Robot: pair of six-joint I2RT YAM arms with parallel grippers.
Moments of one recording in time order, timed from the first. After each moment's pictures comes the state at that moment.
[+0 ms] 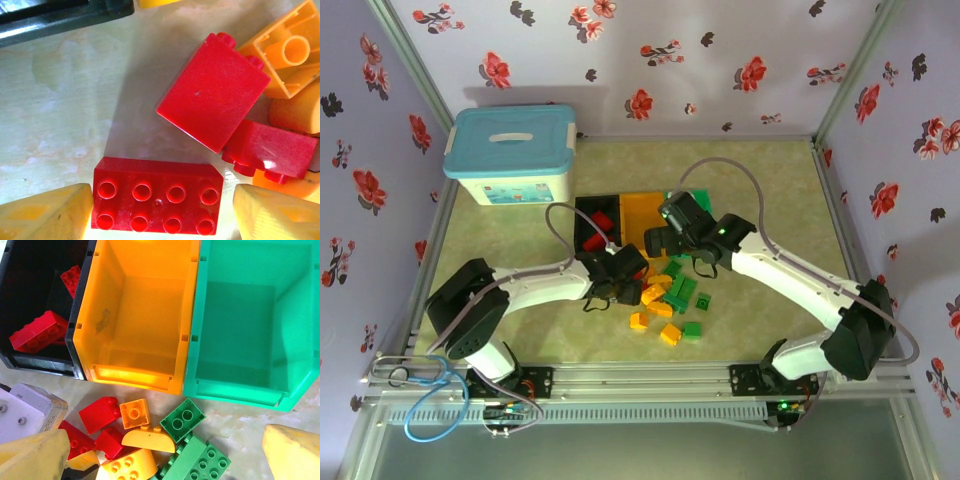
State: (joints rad) left arm -1.00 1.62 0.94 -0.57 -0.19 -0.74; right arm 0.82 1.39 1.20 -0.77 0.22 0.54
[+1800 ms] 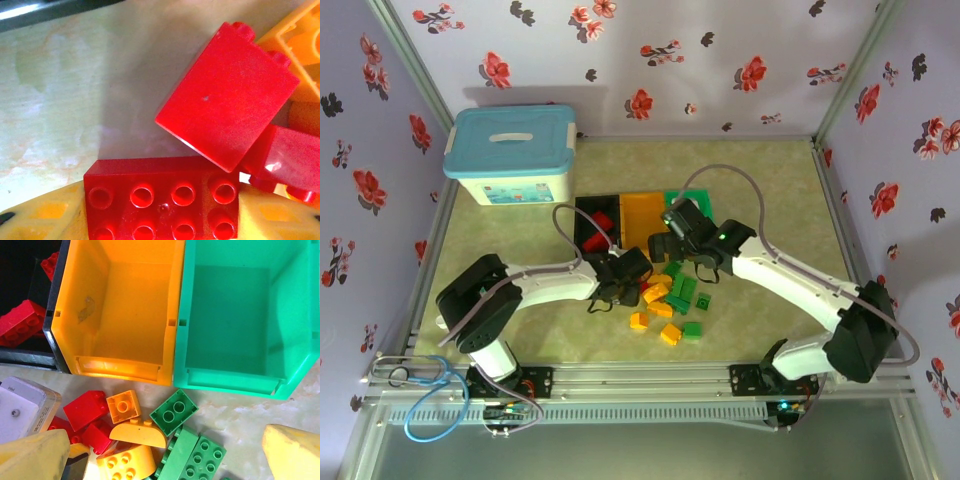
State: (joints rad) left arm -1.01 1.67 0.94 -0.54 -0.22 -0.75; right arm 0.82 1.37 1.12 -0.74 0.23 0.56
